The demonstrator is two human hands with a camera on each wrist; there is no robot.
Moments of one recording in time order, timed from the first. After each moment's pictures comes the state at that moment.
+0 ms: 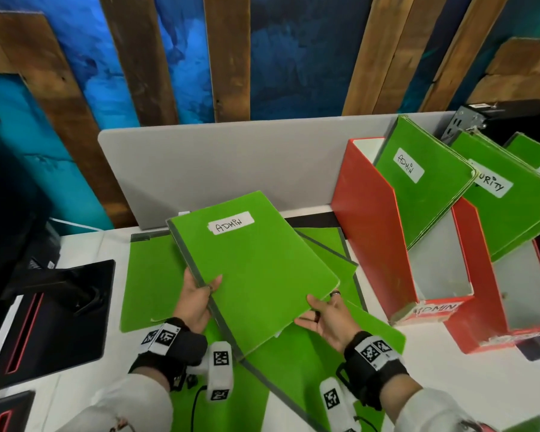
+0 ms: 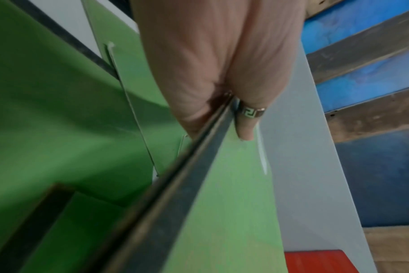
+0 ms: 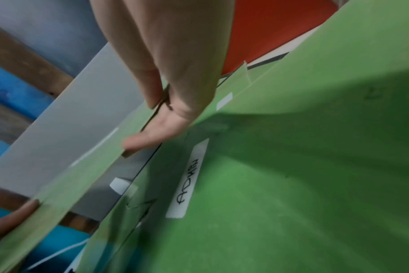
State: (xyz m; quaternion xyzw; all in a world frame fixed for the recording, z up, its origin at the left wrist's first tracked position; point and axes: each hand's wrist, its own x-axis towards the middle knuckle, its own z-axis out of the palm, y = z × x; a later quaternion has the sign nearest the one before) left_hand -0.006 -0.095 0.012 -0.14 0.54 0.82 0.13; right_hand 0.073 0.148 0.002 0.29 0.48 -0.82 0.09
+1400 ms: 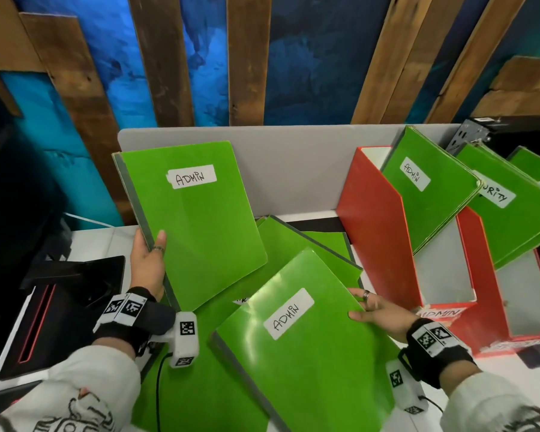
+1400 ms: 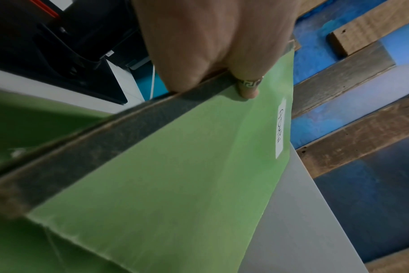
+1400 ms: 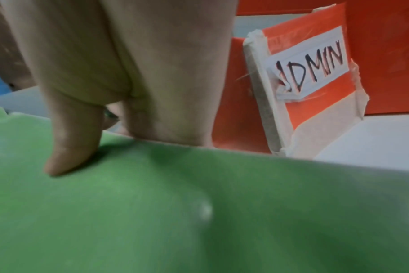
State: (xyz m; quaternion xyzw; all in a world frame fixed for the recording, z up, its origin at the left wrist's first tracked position) left_hand -0.047 -0.167 0.058 -0.09 0.63 0.76 -0.10; right_hand 0.088 0.226 0.036 0.15 0.76 -0.58 0.25
